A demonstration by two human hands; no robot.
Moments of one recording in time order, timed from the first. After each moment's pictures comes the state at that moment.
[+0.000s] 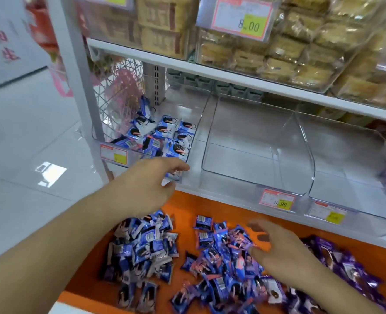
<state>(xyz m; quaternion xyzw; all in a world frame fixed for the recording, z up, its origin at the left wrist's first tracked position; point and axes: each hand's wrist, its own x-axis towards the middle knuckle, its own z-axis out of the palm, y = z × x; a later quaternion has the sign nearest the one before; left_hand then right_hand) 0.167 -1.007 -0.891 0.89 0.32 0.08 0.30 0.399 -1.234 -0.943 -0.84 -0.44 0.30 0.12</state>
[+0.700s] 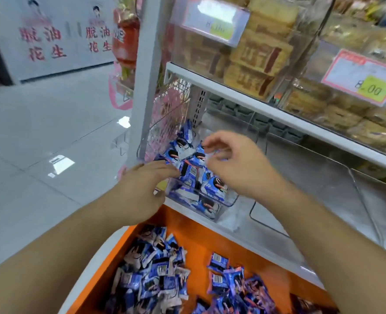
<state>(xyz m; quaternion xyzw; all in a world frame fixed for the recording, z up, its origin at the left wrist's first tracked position) 0.102 -0.913 -0.930 0.88 0.36 0.18 0.24 0.310 -0.980 -0.833 -0.71 -0.61 0.22 0.28</state>
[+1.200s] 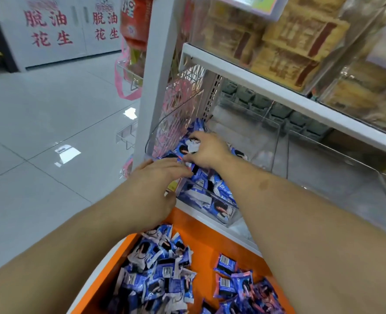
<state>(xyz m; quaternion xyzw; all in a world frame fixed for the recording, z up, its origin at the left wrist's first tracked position) 0.105 -0.914 -0.922 0.87 0.39 0.16 0.24 0.325 -0.818 -0.949 -0.77 -0.63 0.12 0.05</state>
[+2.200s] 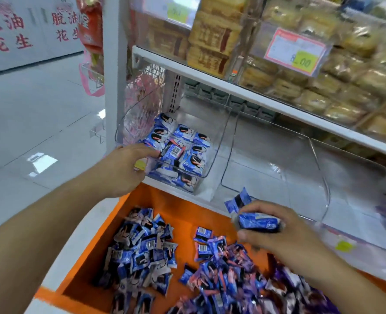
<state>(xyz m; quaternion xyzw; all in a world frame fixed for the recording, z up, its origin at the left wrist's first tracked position) 0.106 -0.924 -0.916 0.88 0.38 0.15 0.26 0.365 -1.178 -0.876 -0.71 -0.45 0.39 0.37</state>
